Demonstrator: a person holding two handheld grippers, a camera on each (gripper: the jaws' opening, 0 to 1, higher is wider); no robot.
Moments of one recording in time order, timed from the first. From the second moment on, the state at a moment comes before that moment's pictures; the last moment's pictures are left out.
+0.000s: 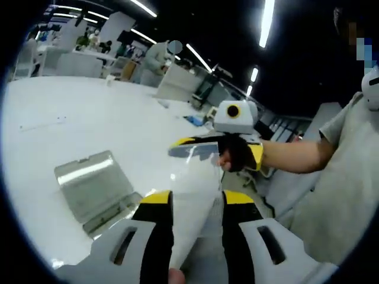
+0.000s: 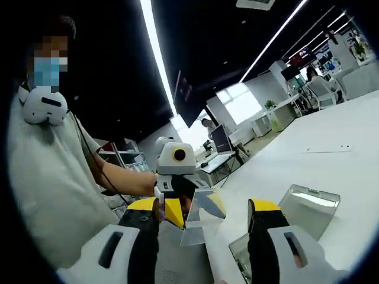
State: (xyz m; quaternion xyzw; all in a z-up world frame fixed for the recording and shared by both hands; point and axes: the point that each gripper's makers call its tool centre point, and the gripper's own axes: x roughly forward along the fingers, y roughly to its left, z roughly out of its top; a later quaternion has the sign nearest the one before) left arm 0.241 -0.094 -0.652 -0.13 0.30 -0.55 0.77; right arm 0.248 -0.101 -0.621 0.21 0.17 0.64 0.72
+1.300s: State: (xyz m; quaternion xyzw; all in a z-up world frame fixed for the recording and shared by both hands) left arm 0.226 -0.110 -0.639 -0.15 0.28 -0.59 0.74; right arm 0.238 -0.099 -0.613 0.25 0.17 0.66 0.69
